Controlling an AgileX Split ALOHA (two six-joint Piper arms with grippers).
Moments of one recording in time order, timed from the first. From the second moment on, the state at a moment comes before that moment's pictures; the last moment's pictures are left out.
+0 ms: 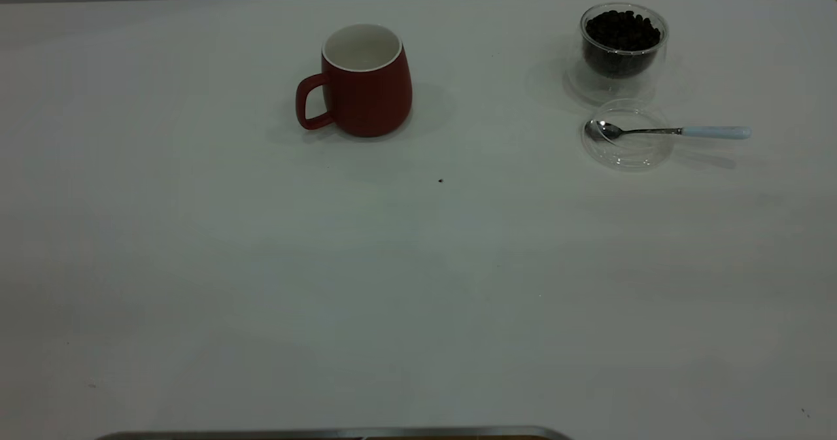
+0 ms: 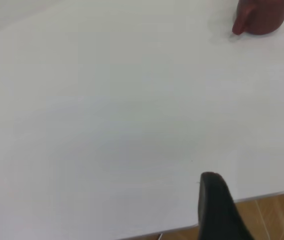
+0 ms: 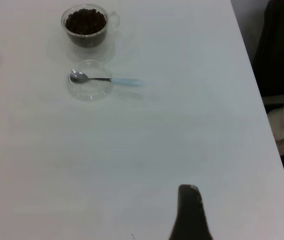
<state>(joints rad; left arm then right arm) -0.16 -0.02 -0.50 0.04 1.12 0.02 0.01 -0.02 -0.47 -0.04 1.13 0.05</state>
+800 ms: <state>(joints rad) 0.03 -0.02 -0.50 0.04 1.12 0.03 0.01 -0.02 -0.47 -0.04 1.13 0.05</state>
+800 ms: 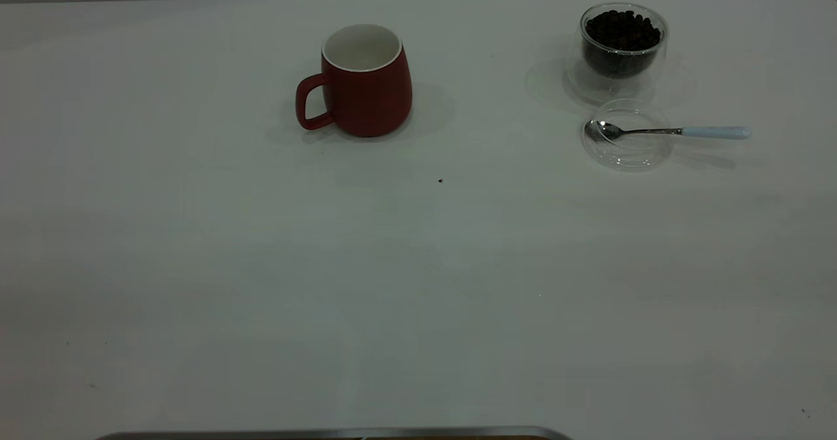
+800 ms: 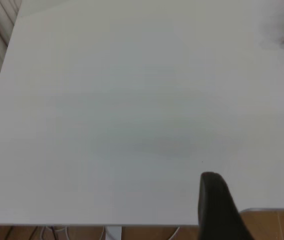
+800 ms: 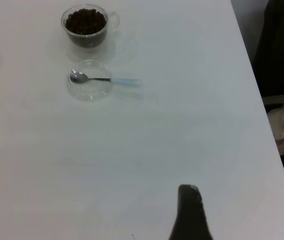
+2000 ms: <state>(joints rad) -0.01 -0.02 -0.49 0.04 1.13 0.03 0.01 -0.02 -0.47 -0.04 1.13 0.05</state>
